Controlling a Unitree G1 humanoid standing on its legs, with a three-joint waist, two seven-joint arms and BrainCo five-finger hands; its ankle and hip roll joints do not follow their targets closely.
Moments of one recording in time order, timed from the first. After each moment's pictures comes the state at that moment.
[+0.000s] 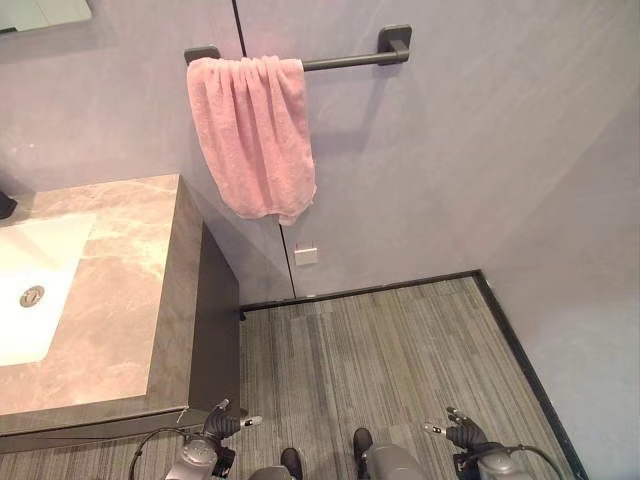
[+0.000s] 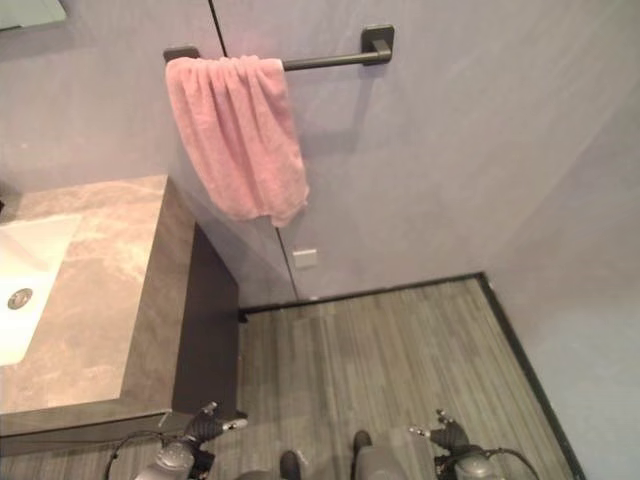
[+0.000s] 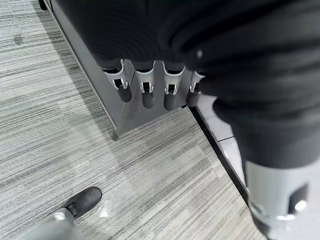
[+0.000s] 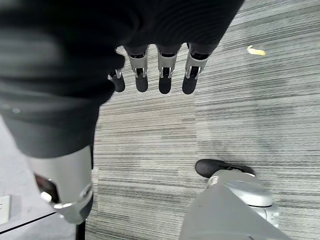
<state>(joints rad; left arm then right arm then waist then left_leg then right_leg) -0.05 0.30 -0.33 1.00 -0.10 -0.06 0.10 -0.02 -0.35 0.26 1.02 0.25 -0.07 -0.02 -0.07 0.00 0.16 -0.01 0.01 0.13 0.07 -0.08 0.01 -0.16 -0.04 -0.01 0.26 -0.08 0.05</state>
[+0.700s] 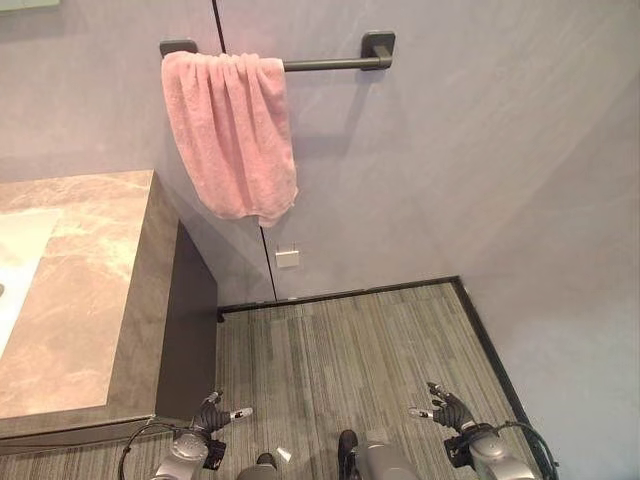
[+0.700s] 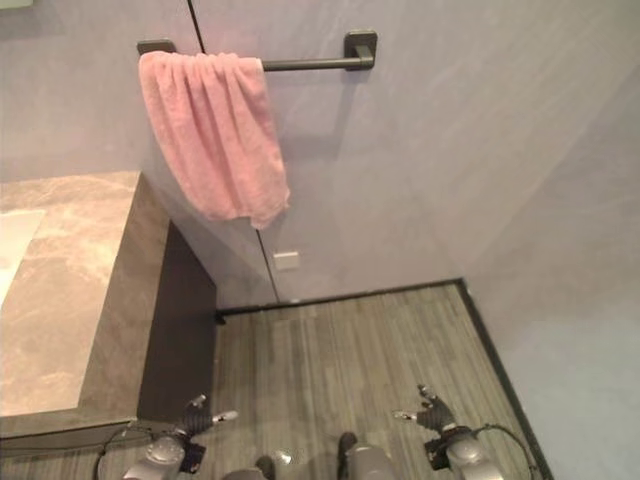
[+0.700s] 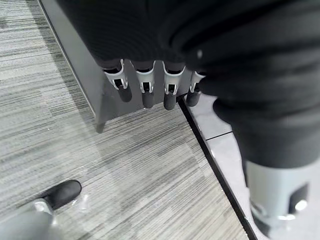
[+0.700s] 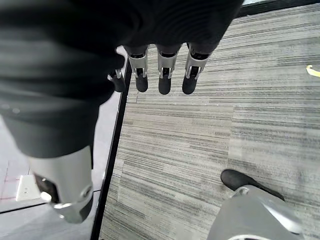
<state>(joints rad) -0.06 0.33 -0.28 1.00 -0.11 -0.06 0.11 0.02 -0.39 0.31 0.81 0.18 -0.07 0.00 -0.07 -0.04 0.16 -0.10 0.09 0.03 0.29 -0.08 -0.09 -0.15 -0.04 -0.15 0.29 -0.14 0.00</state>
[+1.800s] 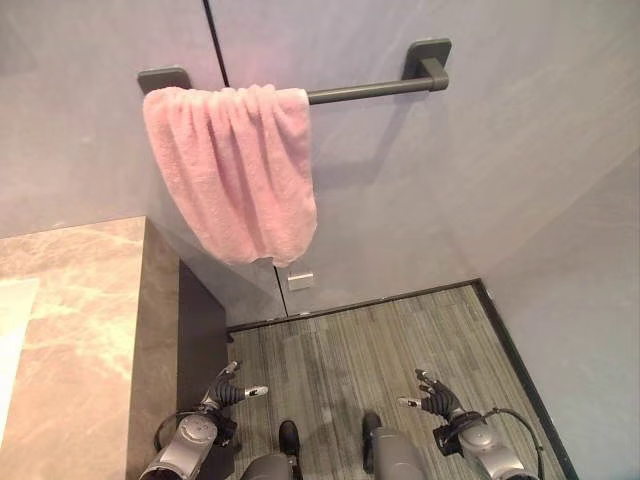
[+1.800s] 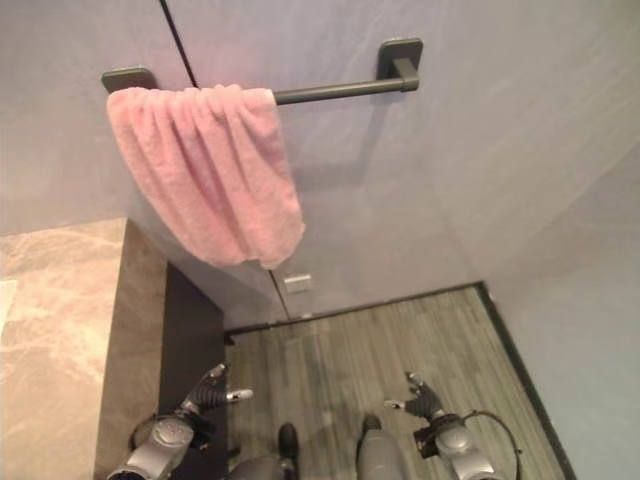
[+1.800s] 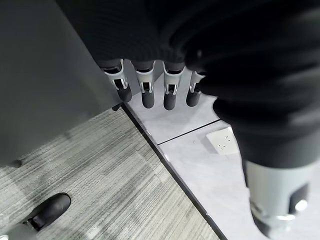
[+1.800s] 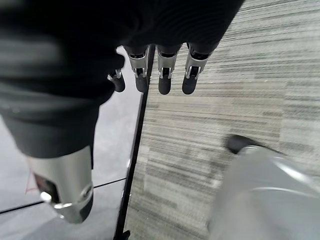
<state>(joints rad) 0.00 0.39 -0.33 0.73 -0.06 -0.06 0.09 0.02 -0.35 0.33 0.76 0.13 -0.07 0.00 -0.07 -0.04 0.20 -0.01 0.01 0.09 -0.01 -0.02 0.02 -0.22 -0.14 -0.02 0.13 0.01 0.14</state>
